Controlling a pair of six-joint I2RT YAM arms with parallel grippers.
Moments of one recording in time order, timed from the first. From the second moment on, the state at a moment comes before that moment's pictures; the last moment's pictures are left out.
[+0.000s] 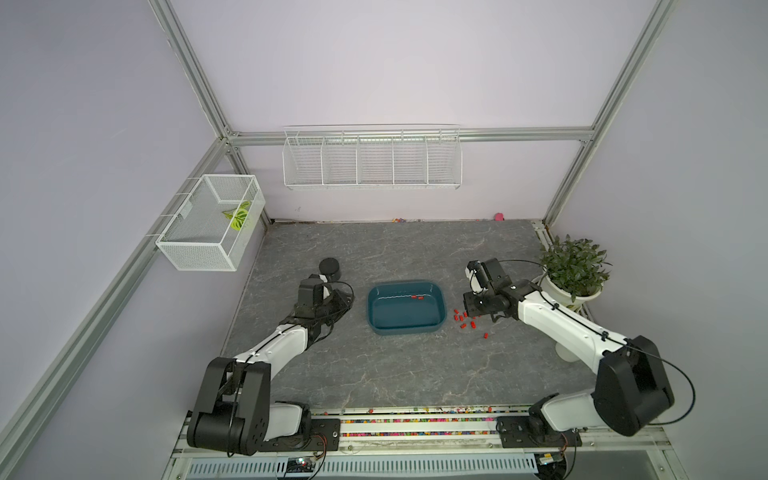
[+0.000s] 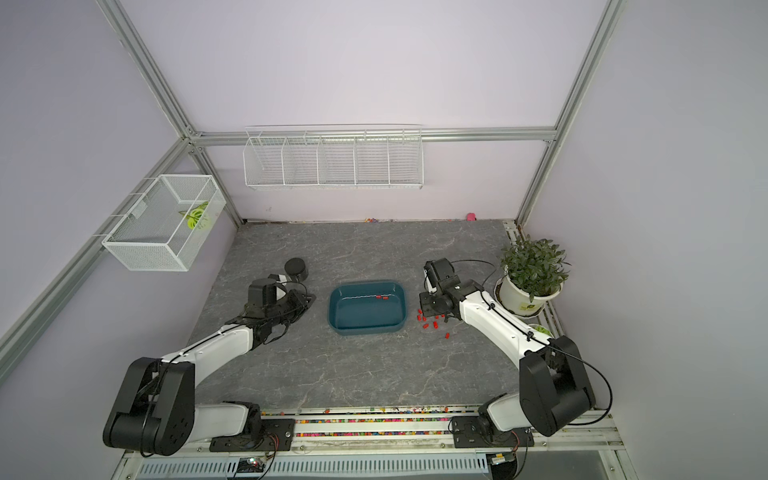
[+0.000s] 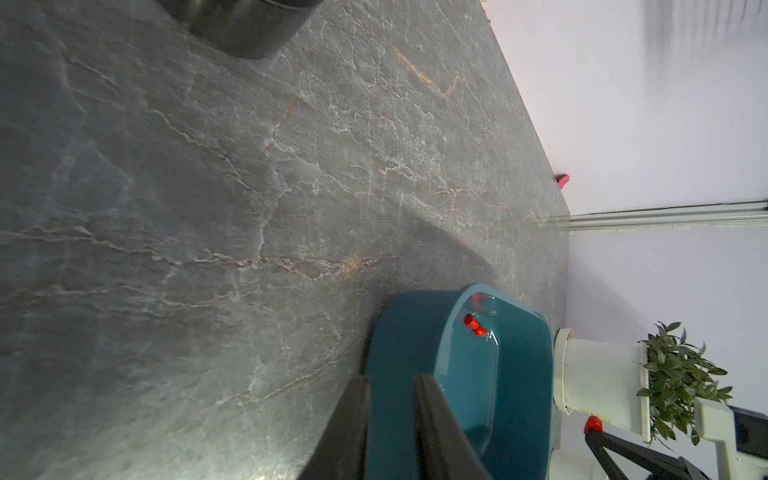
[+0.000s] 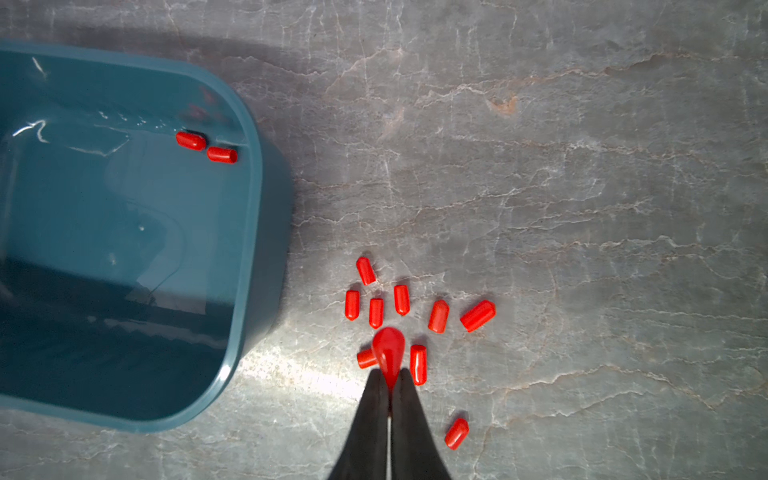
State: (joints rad) left arm -0.20 1.33 0.55 0.12 0.37 -0.87; right arm 0.44 1.44 0.99 -0.63 0.04 0.23
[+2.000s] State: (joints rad) left arm -0.20 1.33 0.55 0.12 0.37 -0.87; right arm 0.37 1.80 1.10 -0.62 0.01 0.22
